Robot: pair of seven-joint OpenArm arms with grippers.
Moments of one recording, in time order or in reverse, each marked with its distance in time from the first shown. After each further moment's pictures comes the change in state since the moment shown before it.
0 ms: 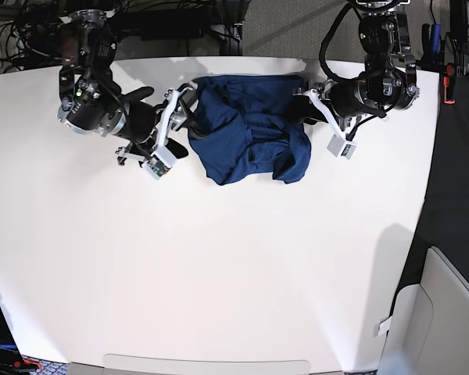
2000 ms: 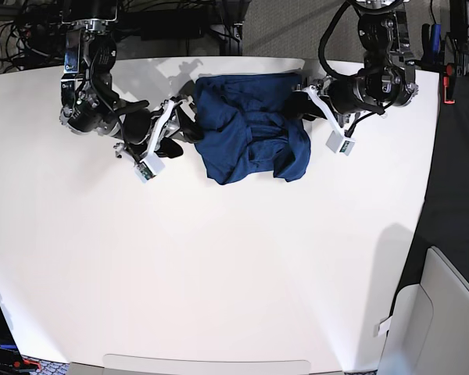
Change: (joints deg) left arm 0.9 0.0 0.3 0.0 0.0 0.0 -0.2; right arm 1.1 -0.8 4.0 -11.0 1.6 0.0 5.0
